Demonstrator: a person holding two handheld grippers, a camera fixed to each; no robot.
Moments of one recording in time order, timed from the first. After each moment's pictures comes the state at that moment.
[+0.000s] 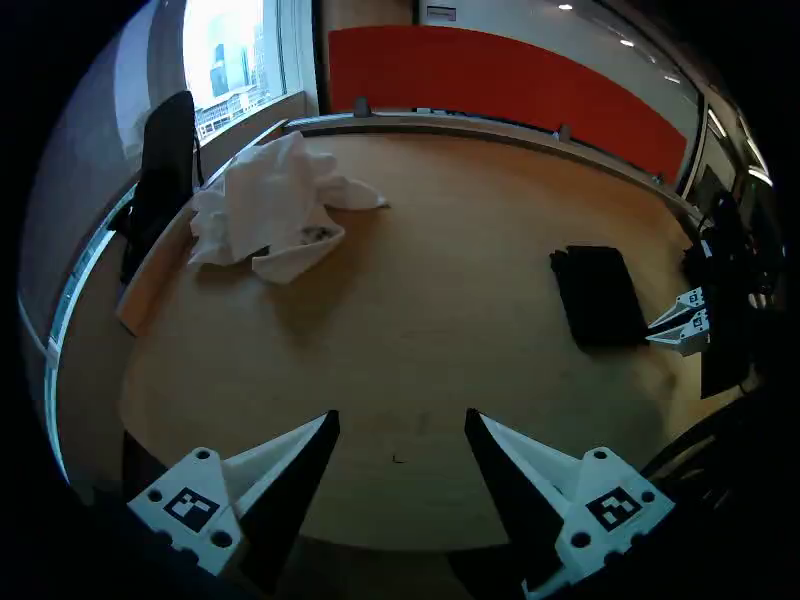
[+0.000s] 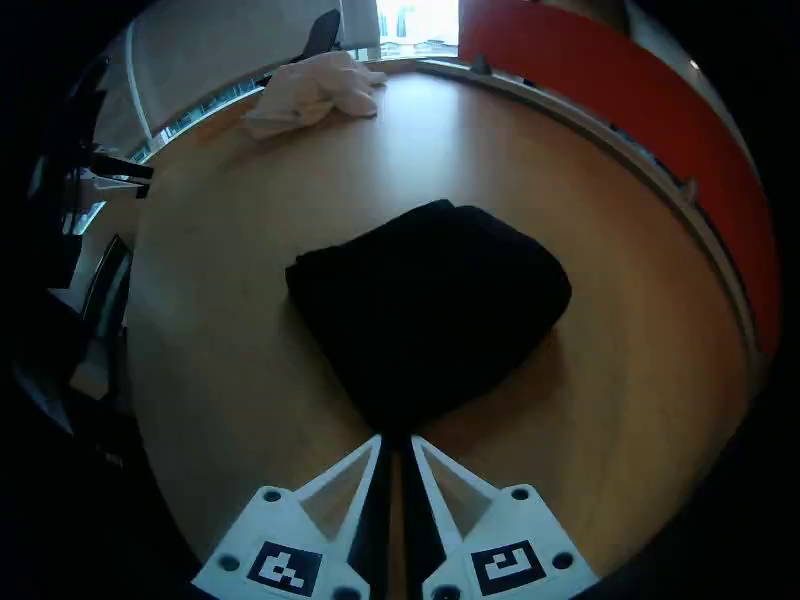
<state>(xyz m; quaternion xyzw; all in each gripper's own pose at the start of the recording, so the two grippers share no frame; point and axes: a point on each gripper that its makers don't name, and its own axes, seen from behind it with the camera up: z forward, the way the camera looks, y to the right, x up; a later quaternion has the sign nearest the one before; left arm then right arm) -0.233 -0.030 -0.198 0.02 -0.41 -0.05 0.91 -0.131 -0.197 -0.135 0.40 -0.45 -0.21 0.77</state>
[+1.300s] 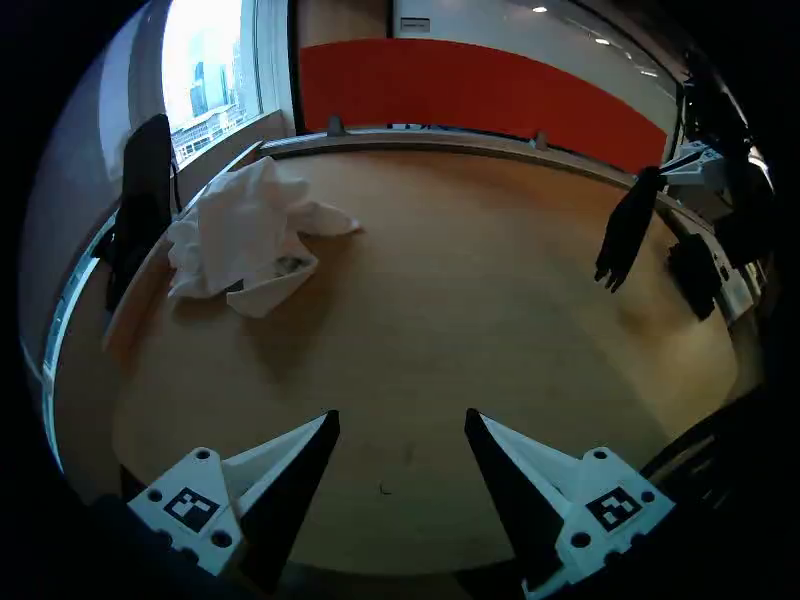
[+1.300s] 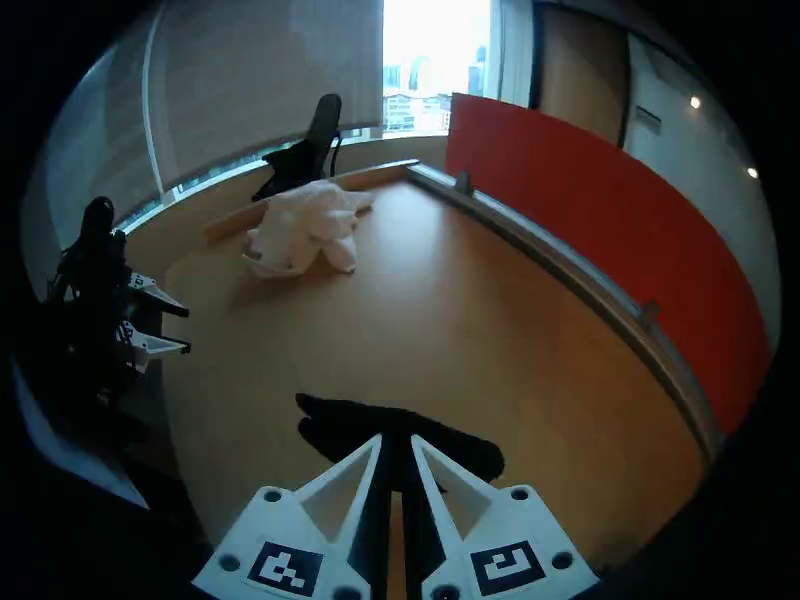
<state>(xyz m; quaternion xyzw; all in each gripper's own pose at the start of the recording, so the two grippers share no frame) -0.222 -0.015 -0.173 -0.02 -0.38 -0.03 0.92 0.082 -0.226 -0.031 0.42 -0.34 -0.20 0.82</state>
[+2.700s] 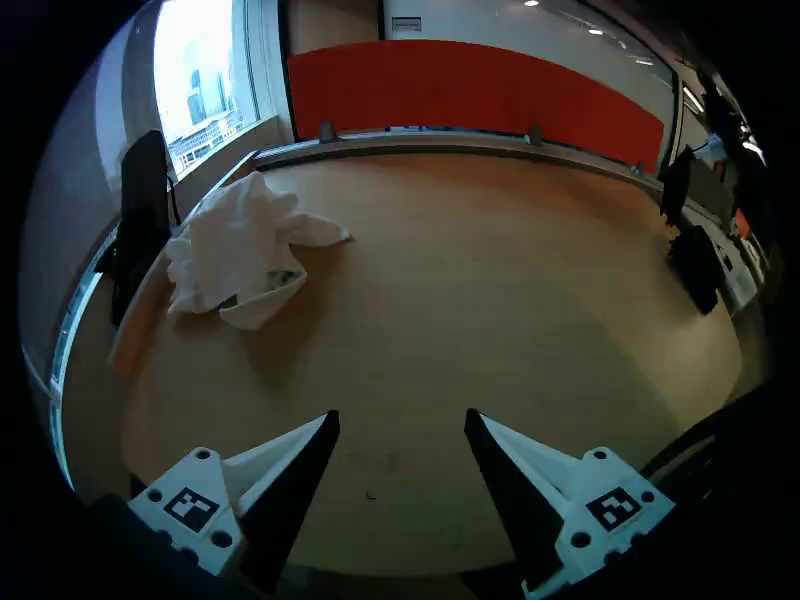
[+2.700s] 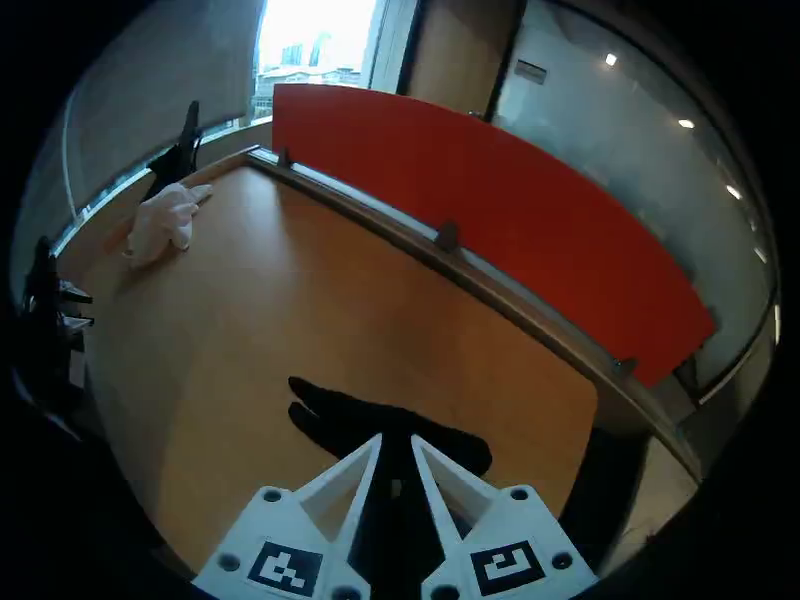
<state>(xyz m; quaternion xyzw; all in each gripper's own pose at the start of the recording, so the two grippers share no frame) -0.210 0.006 -0.167 -0.02 -0.38 -0.01 0.92 0.156 0.109 0.082 0.24 -0.38 -0.22 0.87</state>
